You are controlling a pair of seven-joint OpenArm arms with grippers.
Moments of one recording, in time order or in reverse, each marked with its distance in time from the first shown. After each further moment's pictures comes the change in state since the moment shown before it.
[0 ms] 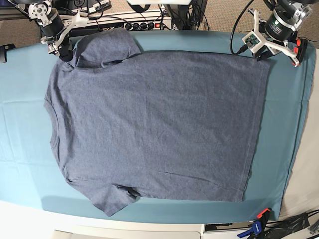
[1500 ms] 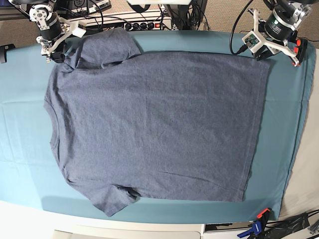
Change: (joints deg) left arm 0.0 0.6 0.0 0.0 0.2 0.0 0.1; right arm 1.2 -0.7 4.1 1.8 10.0 4.7 -8.5
